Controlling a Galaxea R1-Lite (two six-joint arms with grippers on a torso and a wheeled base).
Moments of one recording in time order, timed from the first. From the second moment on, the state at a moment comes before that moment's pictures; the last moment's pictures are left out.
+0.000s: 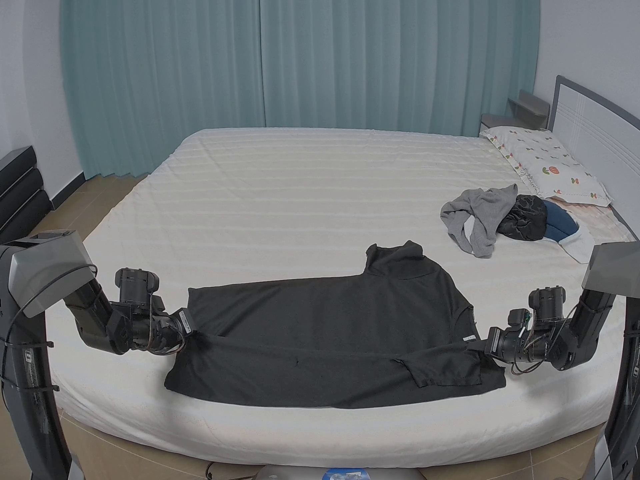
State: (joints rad) left arm -0.01 2.30 -0.84 -0.66 -0.27 -0.54; right arm -0.02 2.32 -0.60 -0.97 0.49 0.38
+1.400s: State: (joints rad) left arm 0.02 1.97 -0.49 -0.71 -0.27 -0.54; right arm -0.01 2.07 -0.24 -1.33 0.52 0.46
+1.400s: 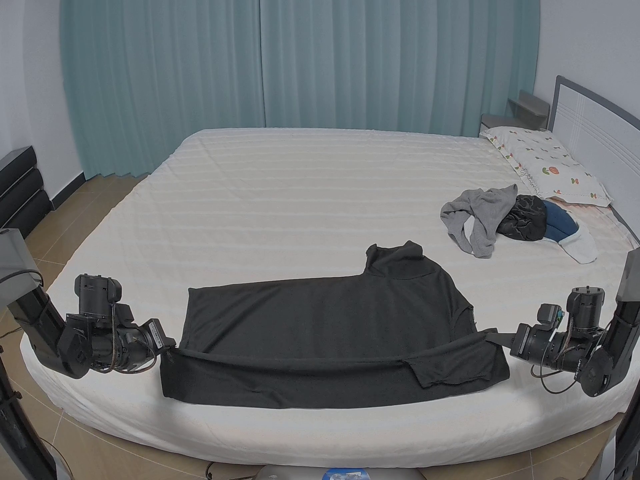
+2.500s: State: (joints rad) left arm 0.03 1.96 -0.42 -0.71 -0.27 -0.54; right arm -0.02 1.93 -0.15 -1.29 0.51 0.45
